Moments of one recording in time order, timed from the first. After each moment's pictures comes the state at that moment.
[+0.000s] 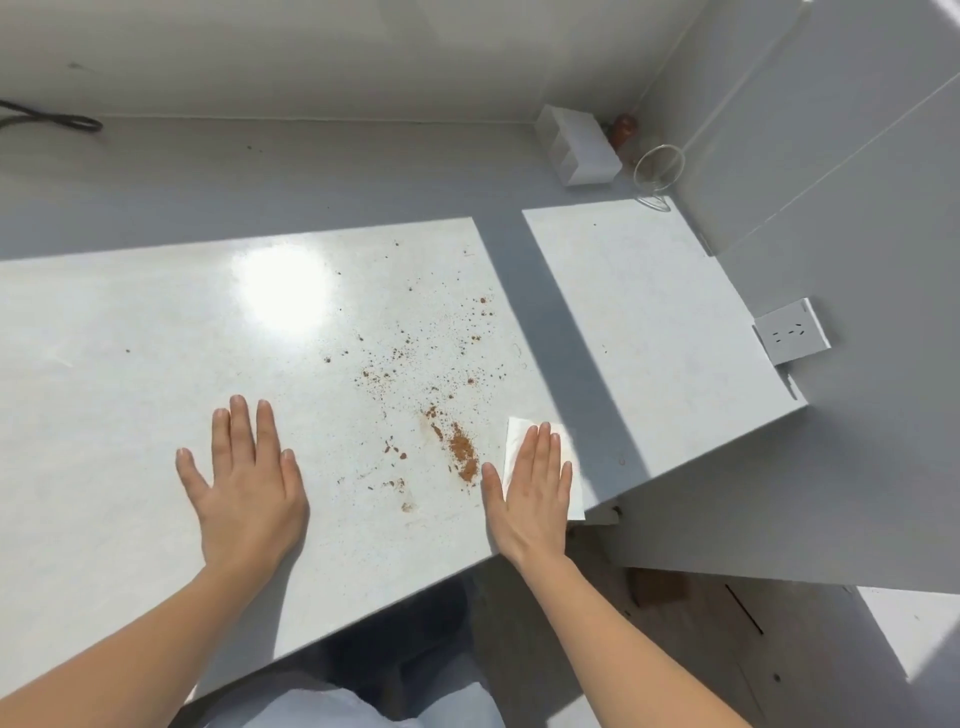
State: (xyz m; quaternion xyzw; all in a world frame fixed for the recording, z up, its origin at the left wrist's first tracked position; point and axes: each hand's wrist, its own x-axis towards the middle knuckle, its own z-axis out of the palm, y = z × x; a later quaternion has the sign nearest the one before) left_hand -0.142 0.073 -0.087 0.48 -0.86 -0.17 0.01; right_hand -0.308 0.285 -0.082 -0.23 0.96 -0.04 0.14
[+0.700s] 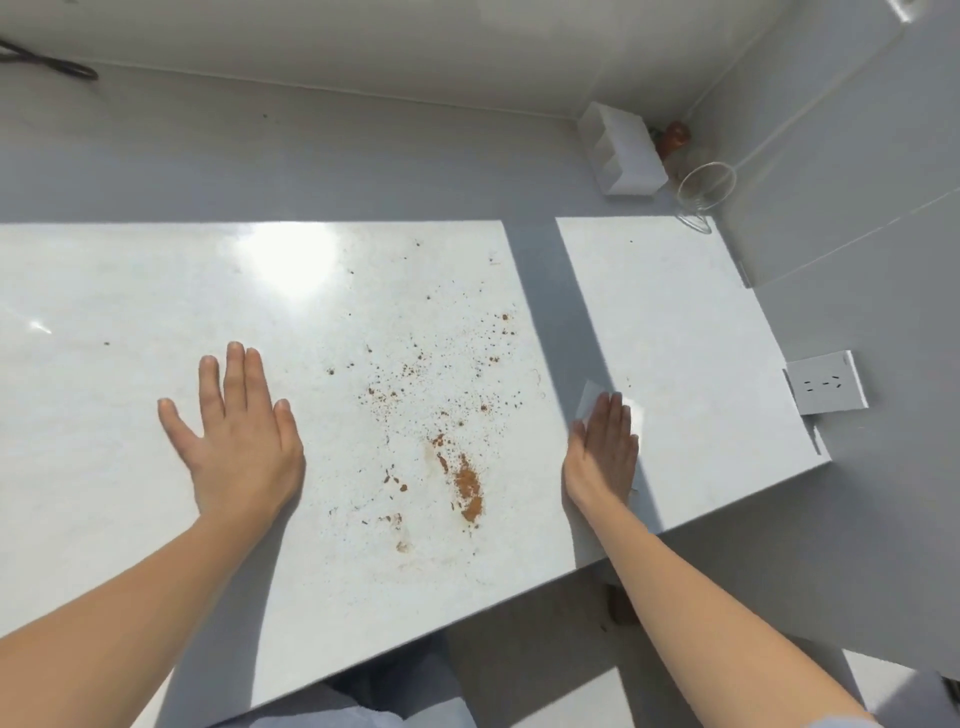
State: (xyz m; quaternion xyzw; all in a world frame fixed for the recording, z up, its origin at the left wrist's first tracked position) left_hand -0.191 0.030 -0.092 0.52 -0.84 -0.17 0.04; right_hand -0.437 0.277 -0.088 -0.16 0.98 -0.02 0.11
